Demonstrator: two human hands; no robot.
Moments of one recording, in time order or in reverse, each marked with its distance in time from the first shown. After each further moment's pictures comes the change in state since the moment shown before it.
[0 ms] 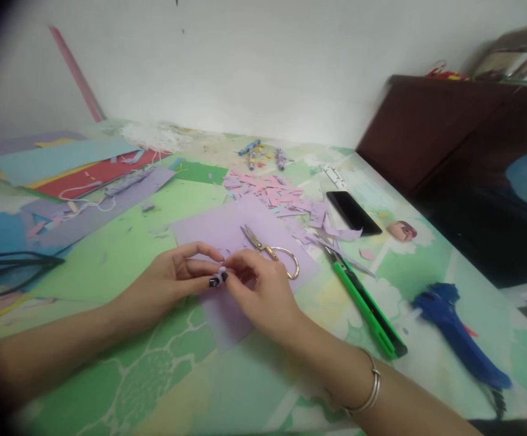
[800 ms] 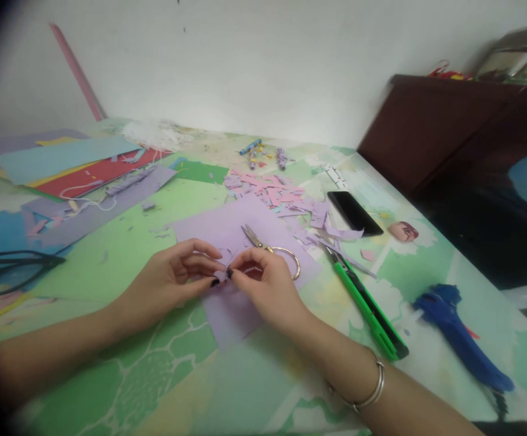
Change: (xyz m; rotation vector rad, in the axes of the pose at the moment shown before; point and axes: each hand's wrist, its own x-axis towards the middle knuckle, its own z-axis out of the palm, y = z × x) left_hand 0.000 -0.006 -0.006 0.283 0.073 0.177; right_hand 0.009 -0.001 -0.007 0.251 -0.038 0.199
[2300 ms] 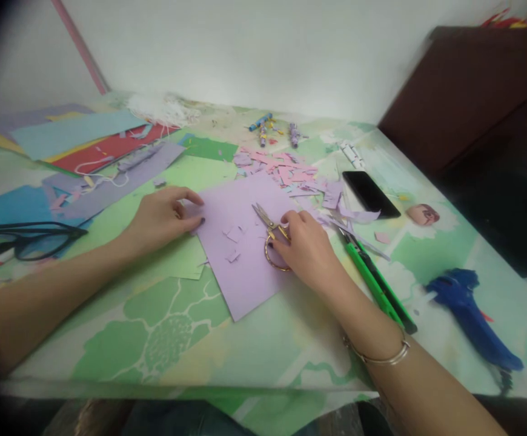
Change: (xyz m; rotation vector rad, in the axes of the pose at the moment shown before) left_hand 0.033 -0.005 -0.059 0.872 0.330 0.168; right_hand 0.014 0.010 -0.043 -1.116 0.142 -0.059
